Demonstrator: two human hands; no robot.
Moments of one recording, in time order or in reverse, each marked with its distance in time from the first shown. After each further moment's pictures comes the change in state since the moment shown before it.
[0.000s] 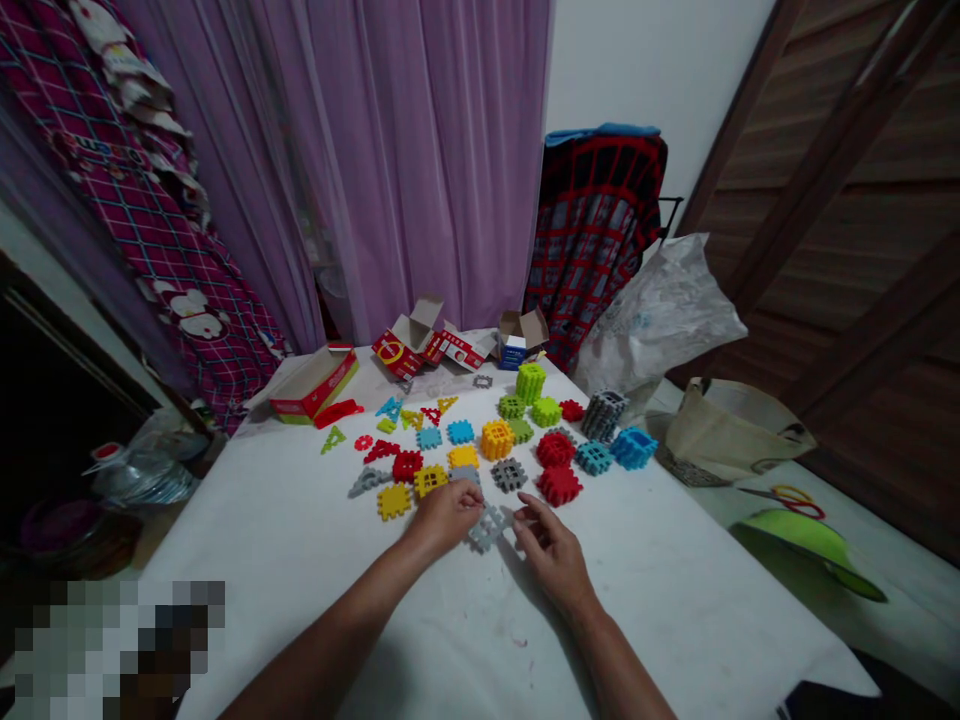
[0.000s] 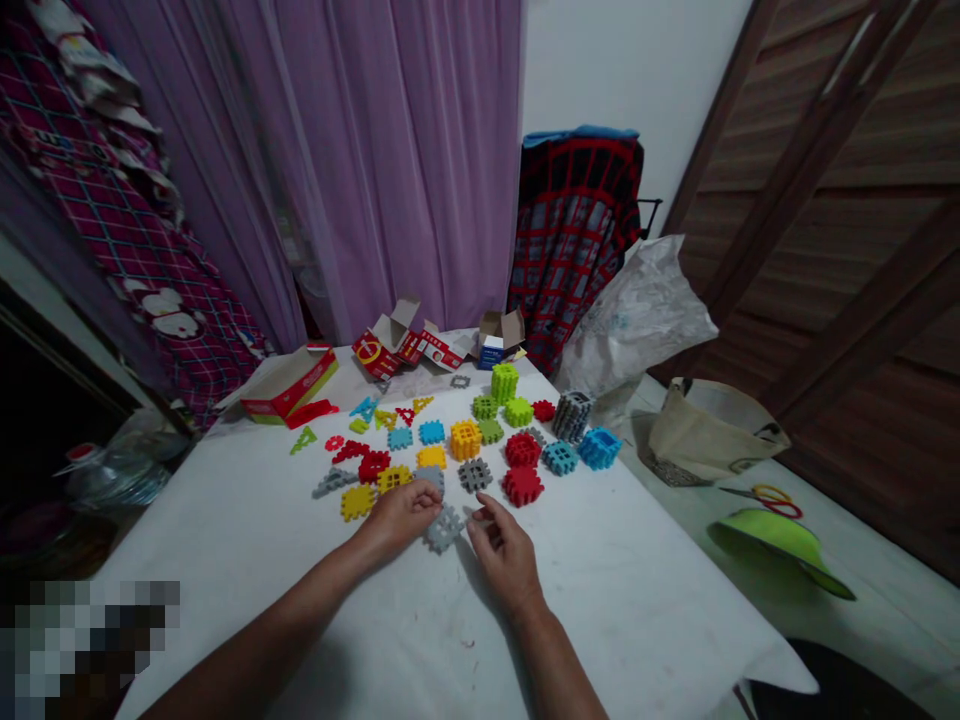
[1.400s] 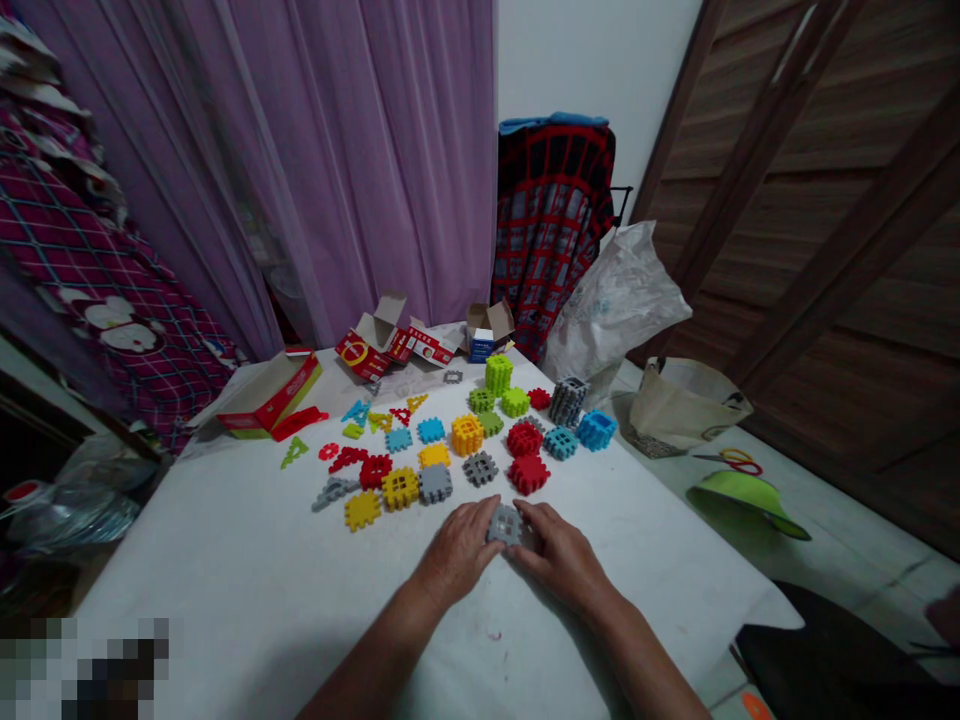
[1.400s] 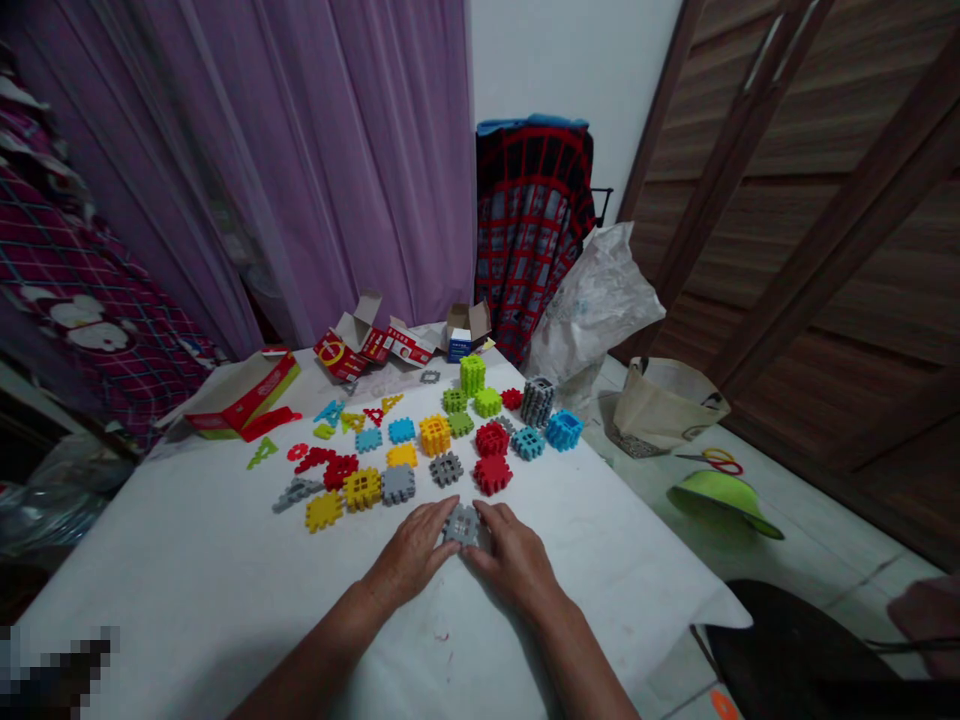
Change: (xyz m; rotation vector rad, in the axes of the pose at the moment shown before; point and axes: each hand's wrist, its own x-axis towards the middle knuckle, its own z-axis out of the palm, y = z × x) left_hand -0.012 -0.022 0.067 0.471 -0.043 0.557; right_hand -0.002 -0.013 -0.059 -0.583 -0.246 -0.044
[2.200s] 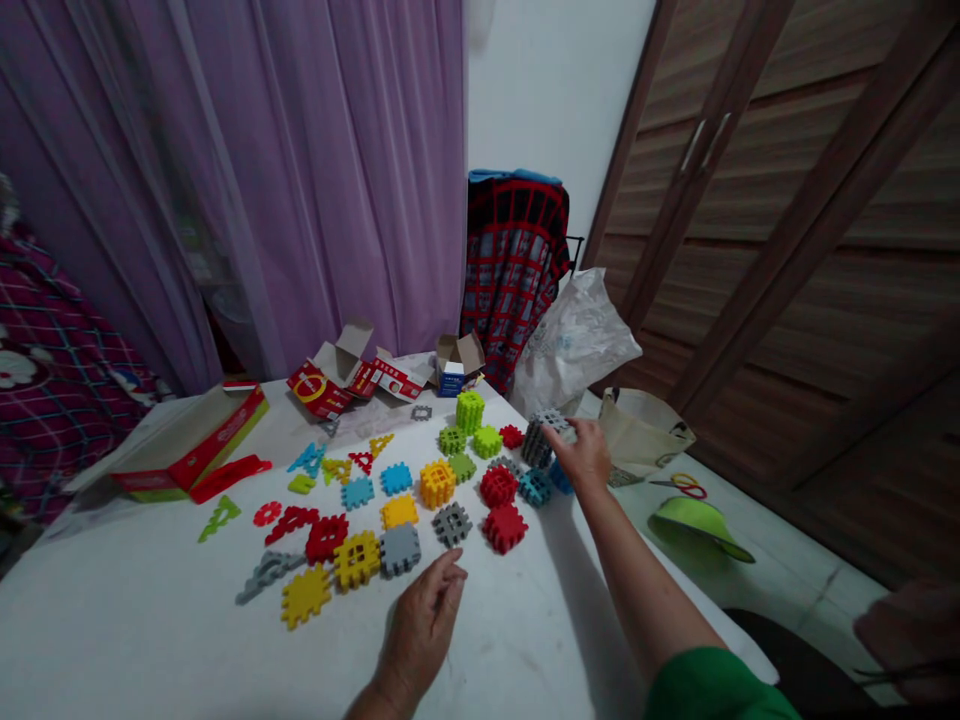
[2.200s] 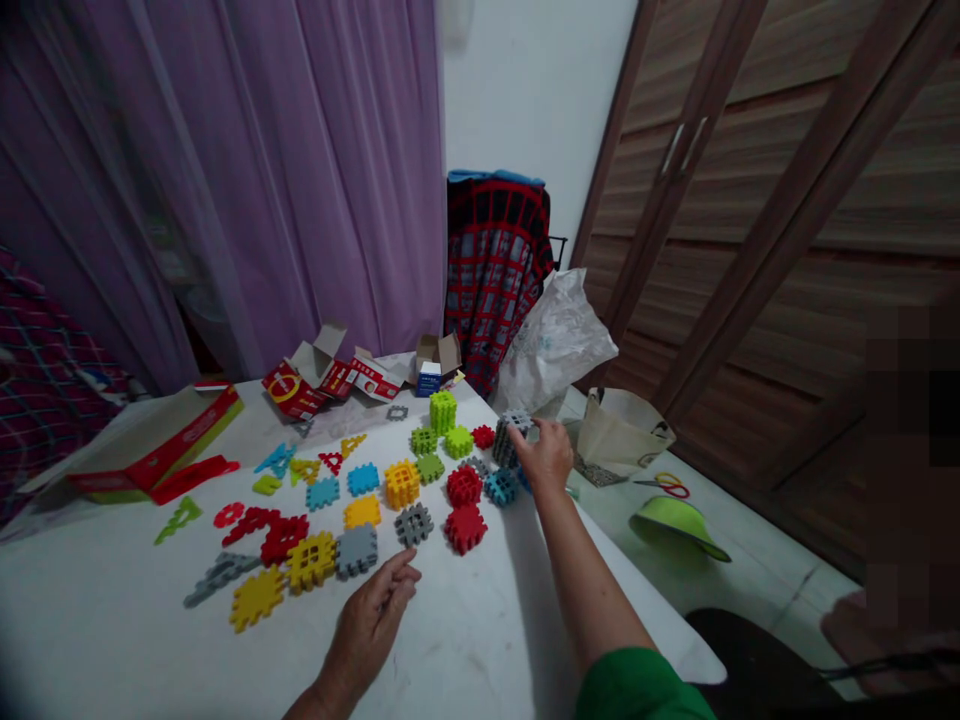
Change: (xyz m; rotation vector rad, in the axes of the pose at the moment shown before) left_hand 0.006 -0.009 0.010 -0.452 0.273 -0.264; right_hand 0.161 0.069 -0.105 -0.328 0.792 0.341
